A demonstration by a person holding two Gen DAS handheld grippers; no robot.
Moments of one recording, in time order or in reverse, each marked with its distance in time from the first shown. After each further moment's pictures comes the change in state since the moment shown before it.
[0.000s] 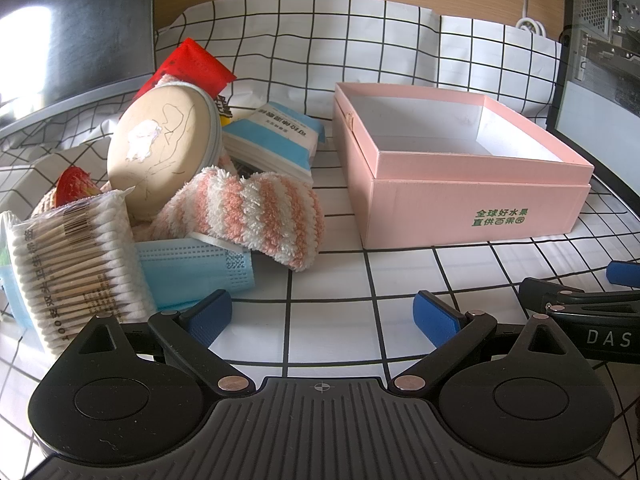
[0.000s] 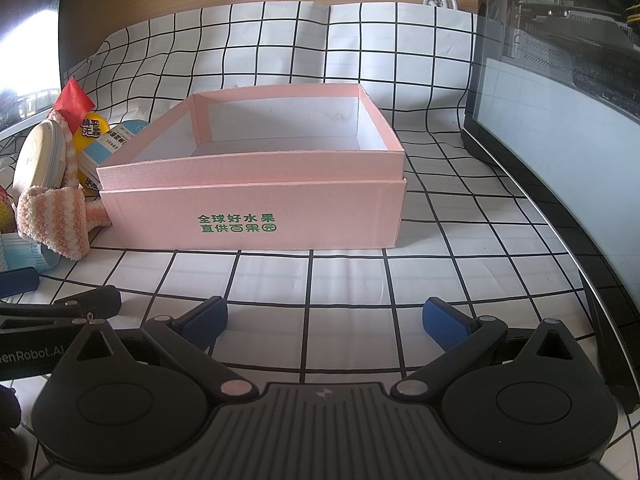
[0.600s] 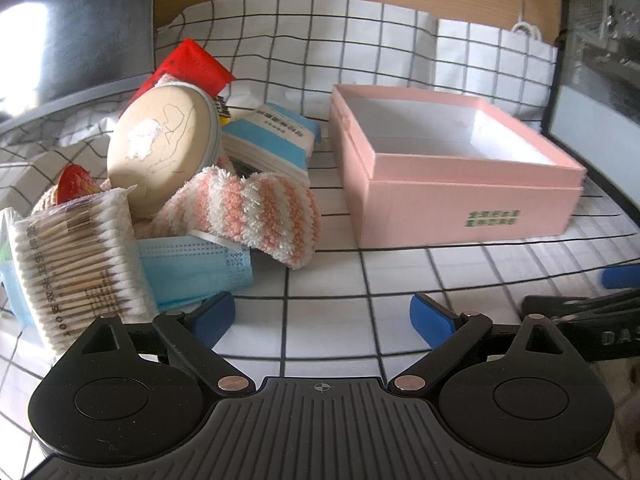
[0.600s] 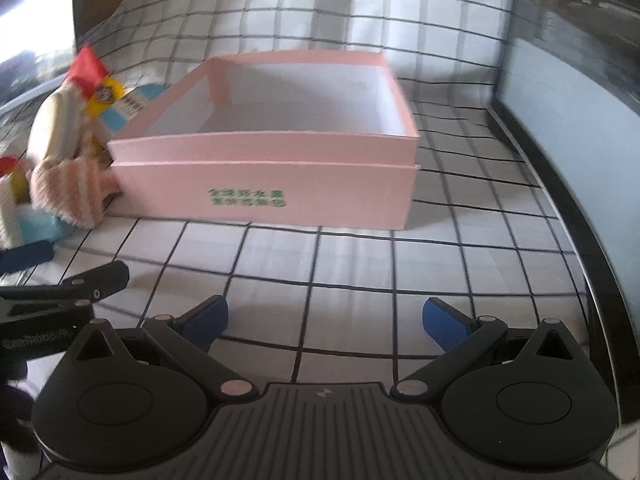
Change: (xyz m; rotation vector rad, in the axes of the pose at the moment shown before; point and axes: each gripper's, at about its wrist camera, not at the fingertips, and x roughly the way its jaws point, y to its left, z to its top) left arm -0.009 0.006 -0.001 -0.011 0.003 -0.044; right arm -0.001 -0.003 0.012 -0.064 0.151 0.063
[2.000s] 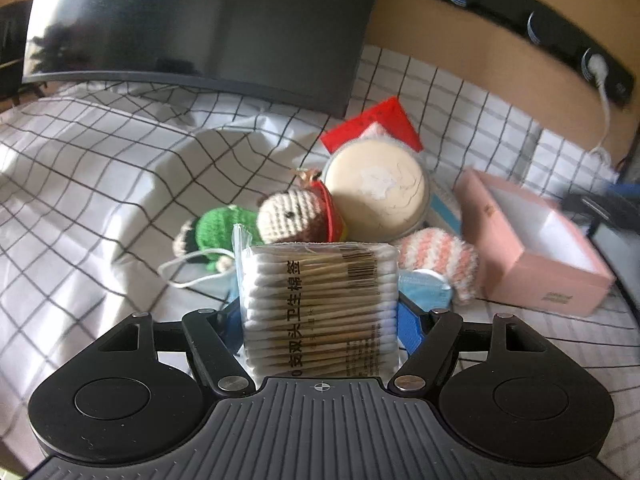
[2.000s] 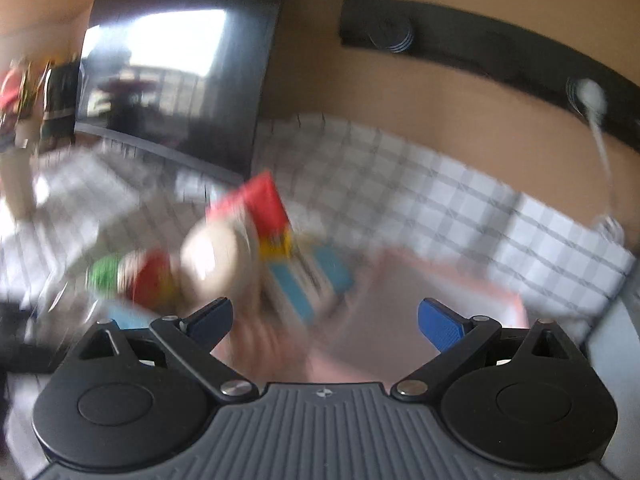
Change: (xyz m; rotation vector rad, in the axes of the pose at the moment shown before) left arm -0.094 0.146 -0.007 -0.280 -0.070 0.051; right arm -0.069 0.114 0.079 -0.347 -0.319 0.206
